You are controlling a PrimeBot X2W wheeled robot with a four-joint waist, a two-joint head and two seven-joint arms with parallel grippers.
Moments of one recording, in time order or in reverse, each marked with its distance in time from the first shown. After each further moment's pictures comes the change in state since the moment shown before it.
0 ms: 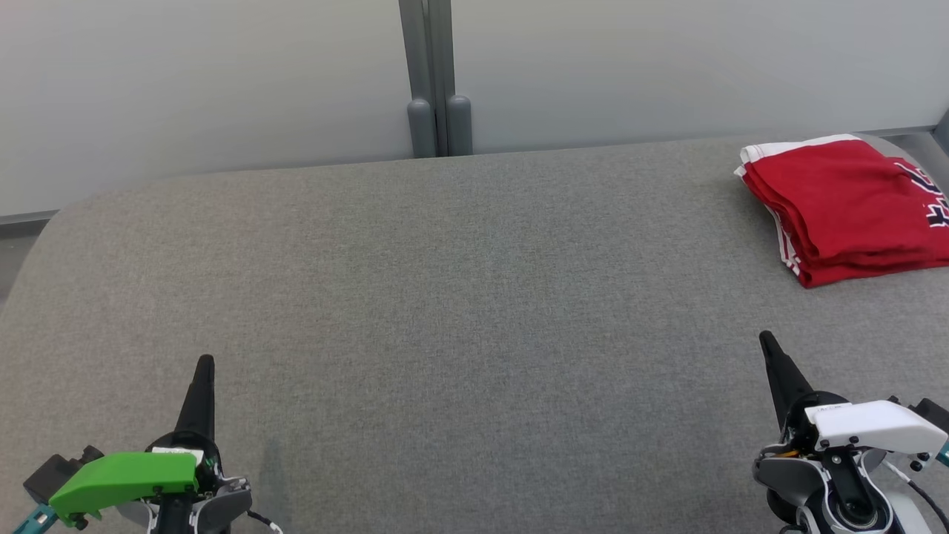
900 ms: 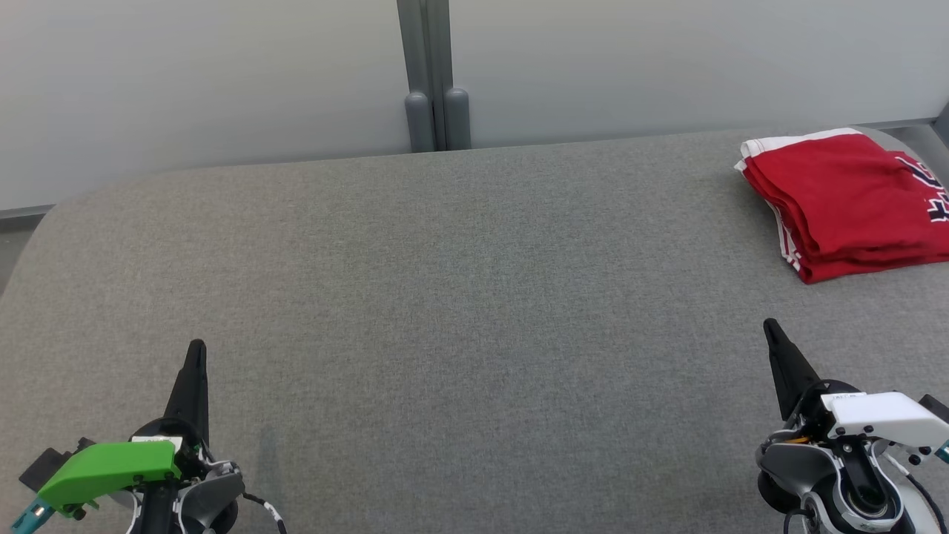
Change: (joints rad) left arm -0.037 -0.004 0.031 0.018 -0.130 -0.013 0.041; right arm -0.026 0.007 -0.030 0.007 0.121 0.000 0.038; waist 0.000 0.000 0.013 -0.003
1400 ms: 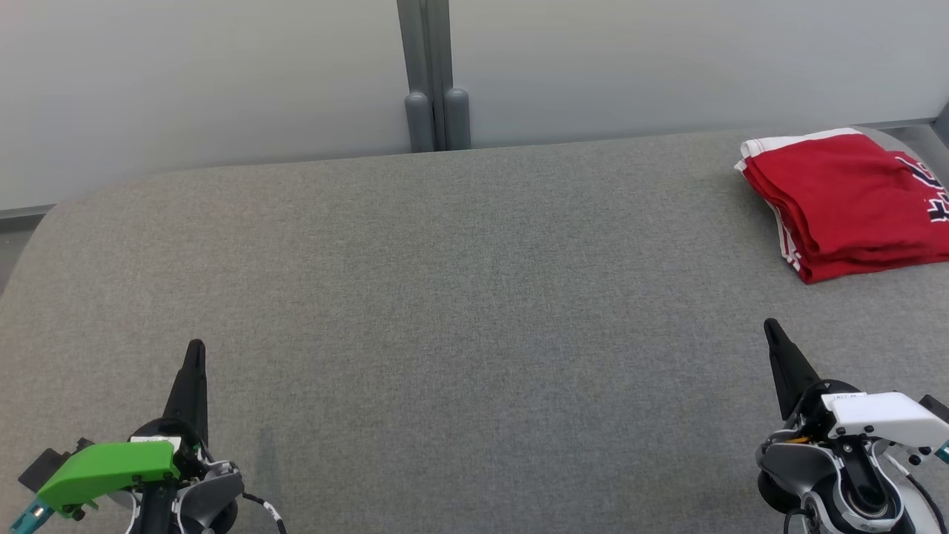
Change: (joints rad) left arm 0.000 -0.004 0.007 0.000 0.001 0.000 0.004; right arm 0.000 0.003 -0.004 0.000 -0.001 0.000 0.002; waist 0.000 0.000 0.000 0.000
